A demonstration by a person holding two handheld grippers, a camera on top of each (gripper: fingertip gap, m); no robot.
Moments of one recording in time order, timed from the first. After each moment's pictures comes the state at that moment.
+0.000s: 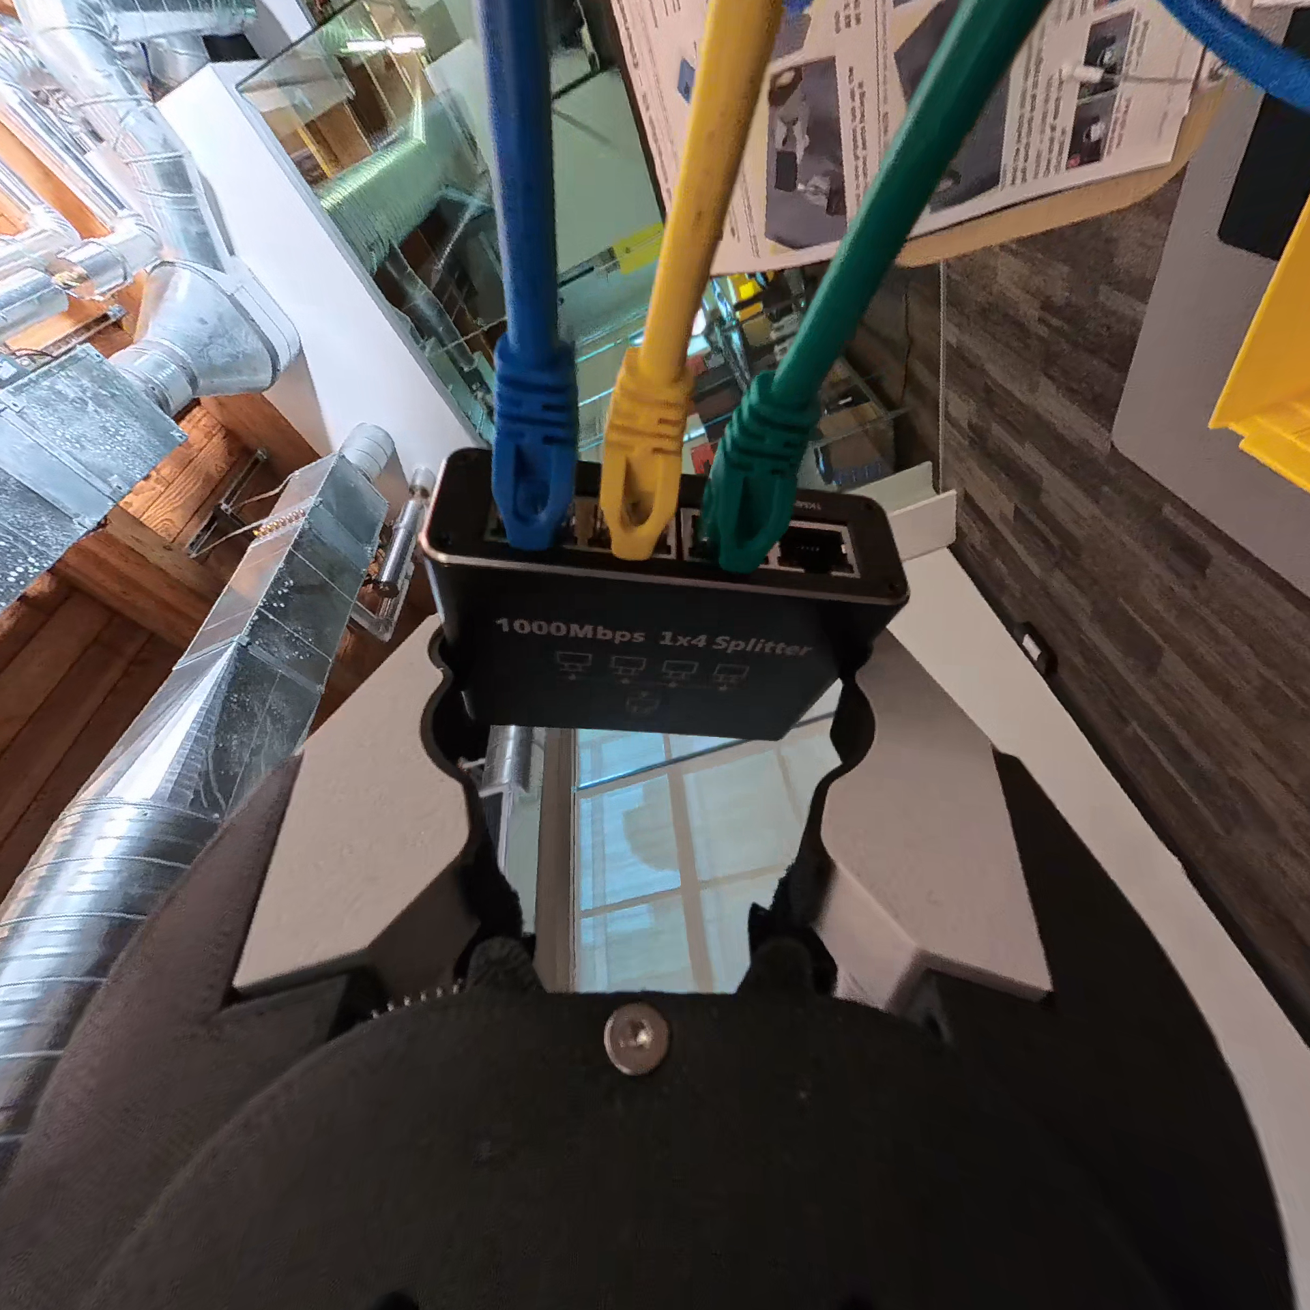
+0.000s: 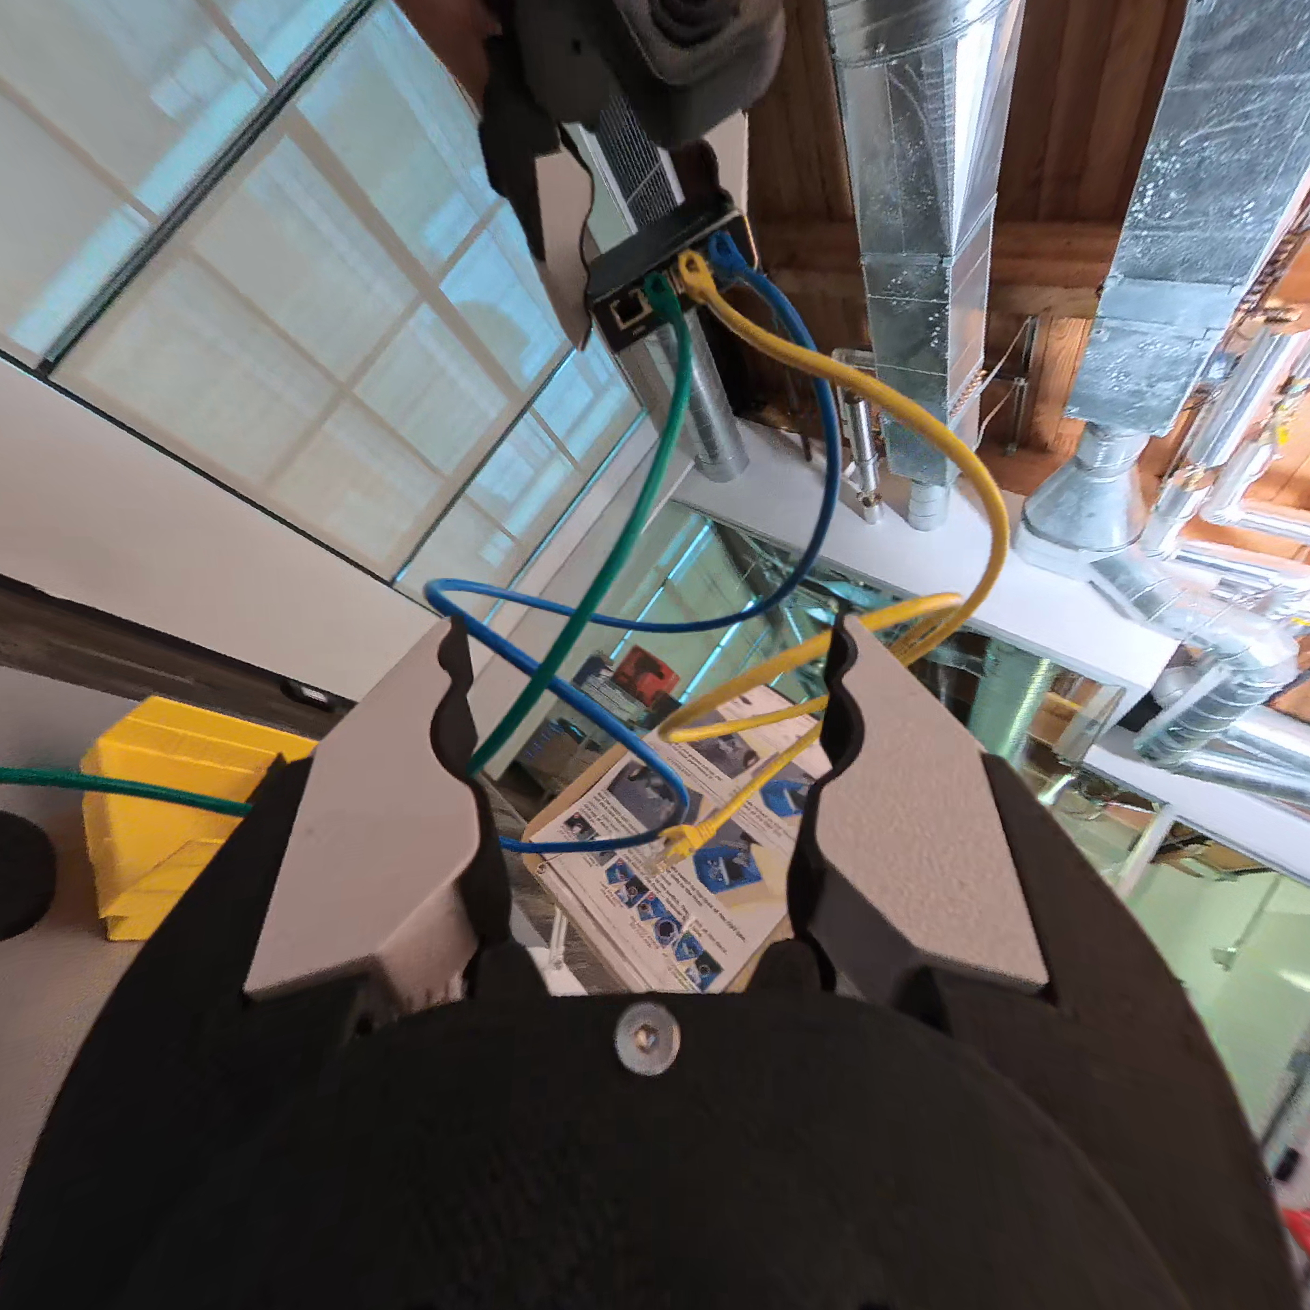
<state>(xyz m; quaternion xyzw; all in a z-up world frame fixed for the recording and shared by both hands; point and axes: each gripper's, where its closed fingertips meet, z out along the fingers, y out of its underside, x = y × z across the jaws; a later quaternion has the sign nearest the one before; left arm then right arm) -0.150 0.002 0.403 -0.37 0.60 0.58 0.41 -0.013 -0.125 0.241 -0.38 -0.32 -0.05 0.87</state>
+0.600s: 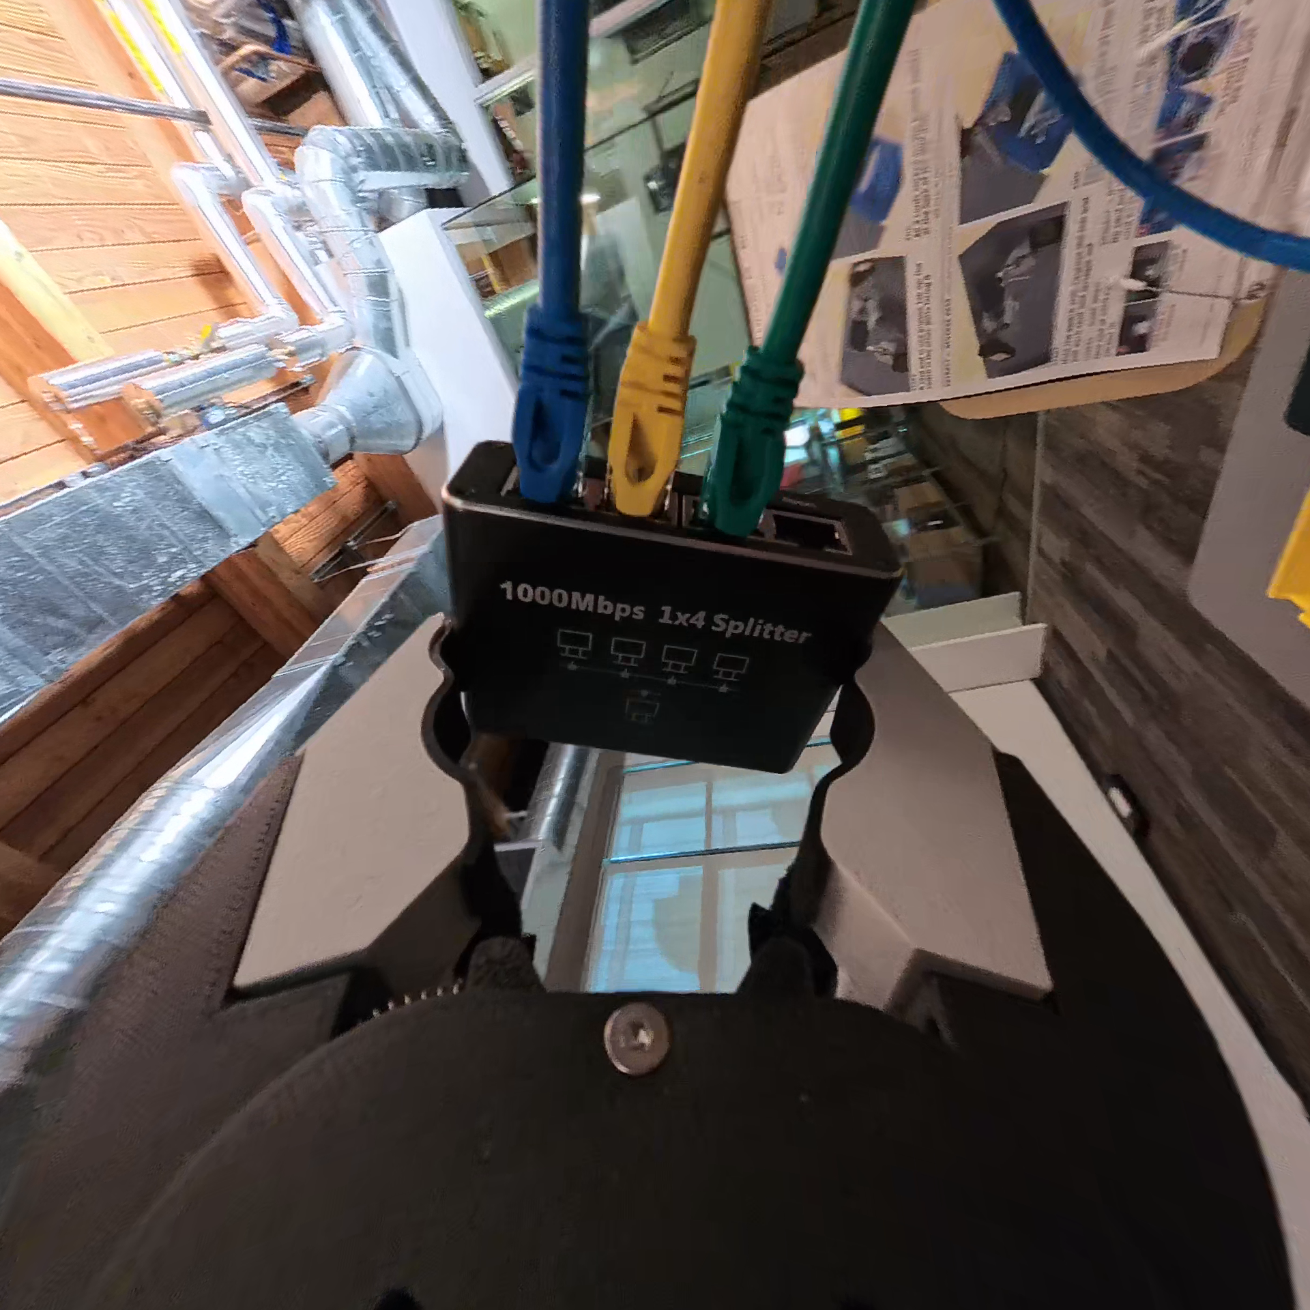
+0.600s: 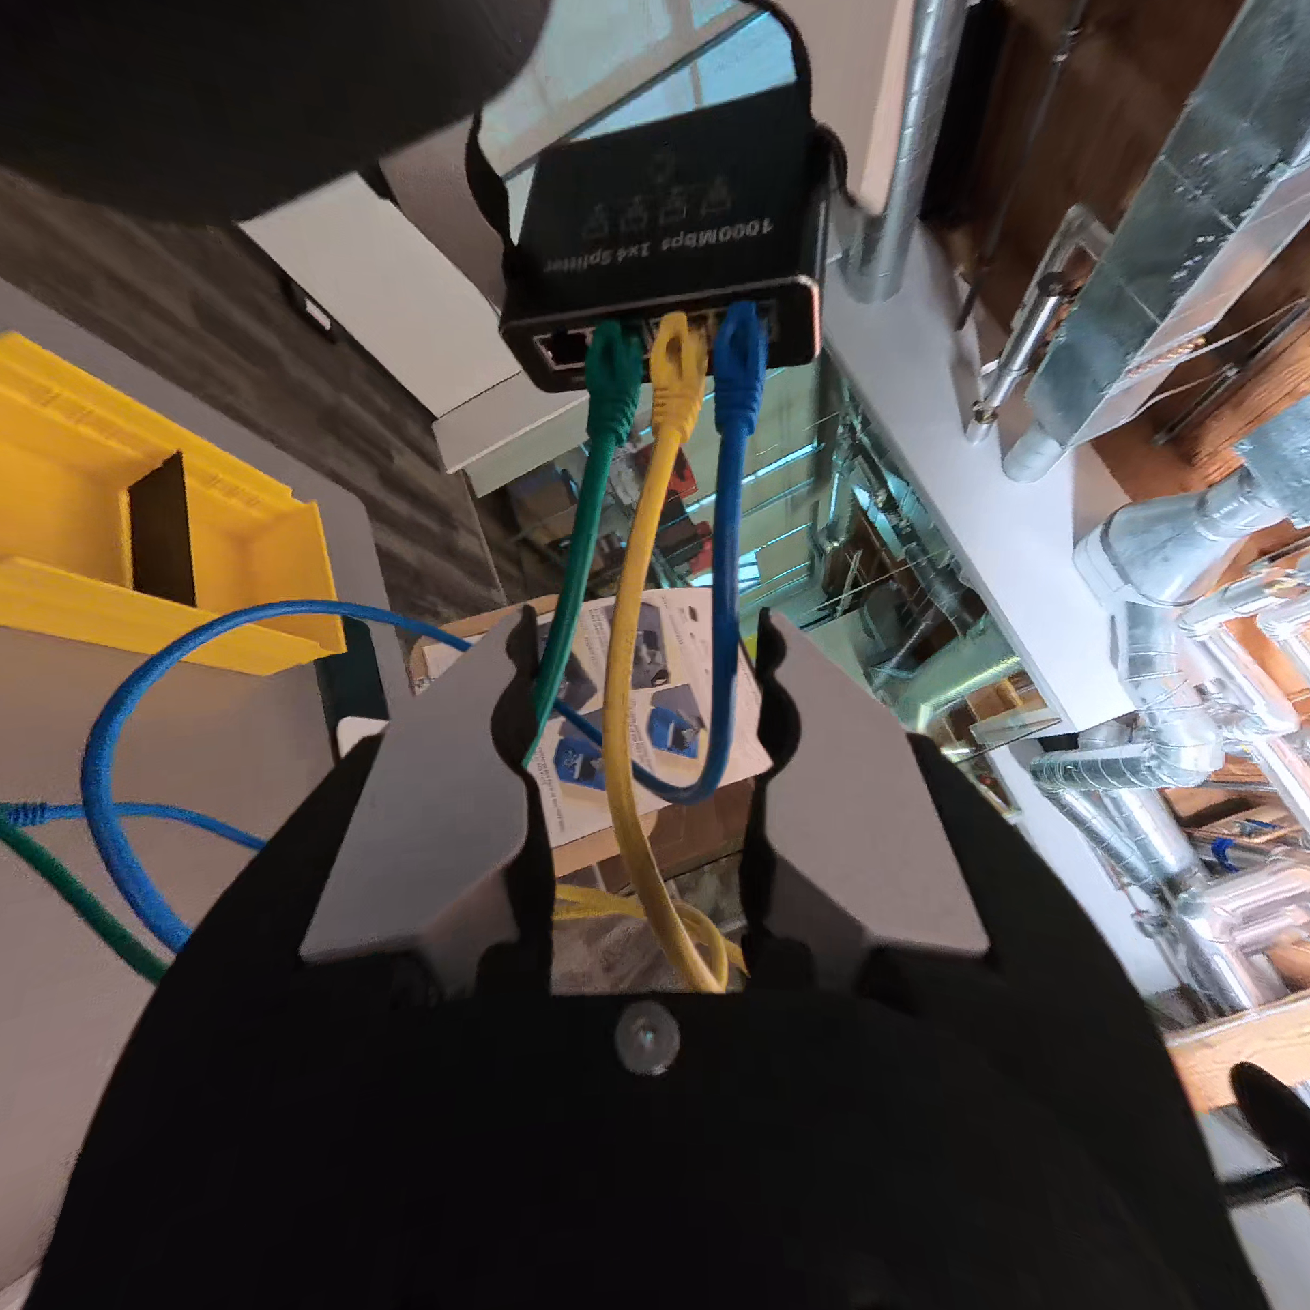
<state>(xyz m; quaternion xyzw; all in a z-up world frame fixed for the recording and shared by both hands) -0.122 -0.029 0.379 -0.31 0.59 0.55 0.51 -0.043 -0.070 0.332 -0.47 -0.48 -0.24 0.71</state>
